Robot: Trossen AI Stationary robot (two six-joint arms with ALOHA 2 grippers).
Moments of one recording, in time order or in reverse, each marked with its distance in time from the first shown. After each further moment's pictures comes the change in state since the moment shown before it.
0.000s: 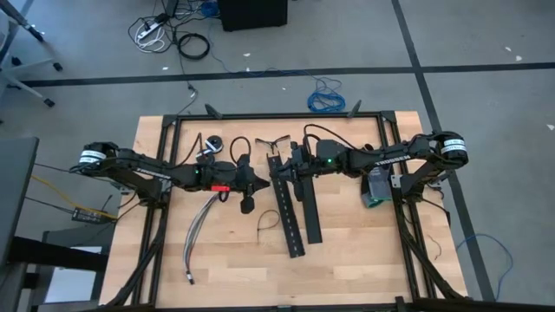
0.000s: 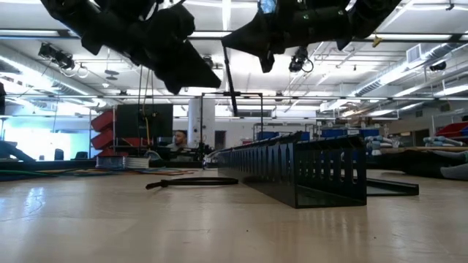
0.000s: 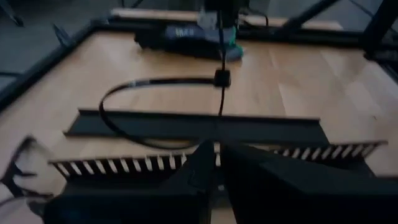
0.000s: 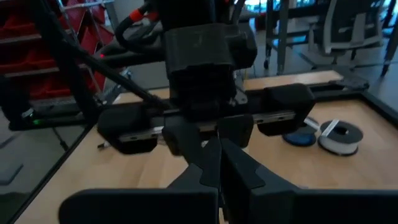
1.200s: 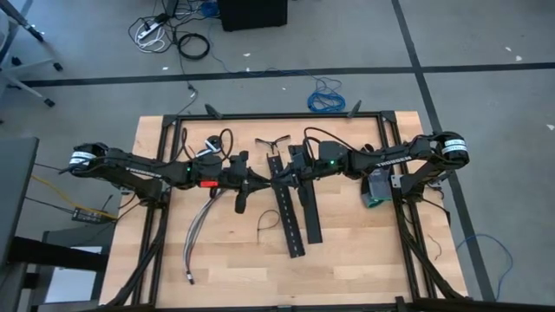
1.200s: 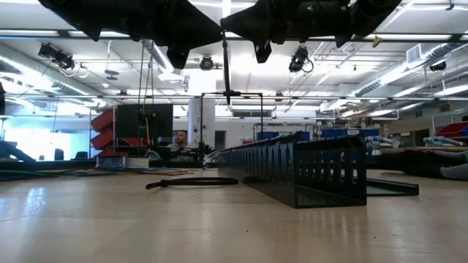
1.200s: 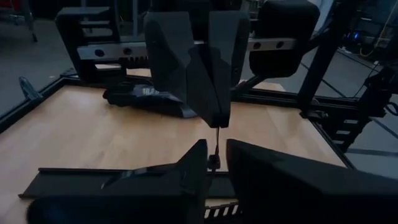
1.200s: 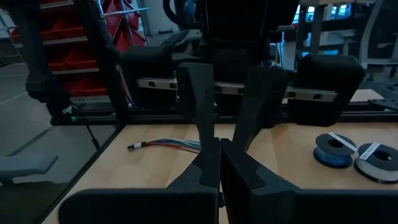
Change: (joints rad) left arm 0.000 -0.113 0.000 0.120 0.123 -0.040; right arm 0.018 -0.005 0.000 0.059 -0.091 -0.020
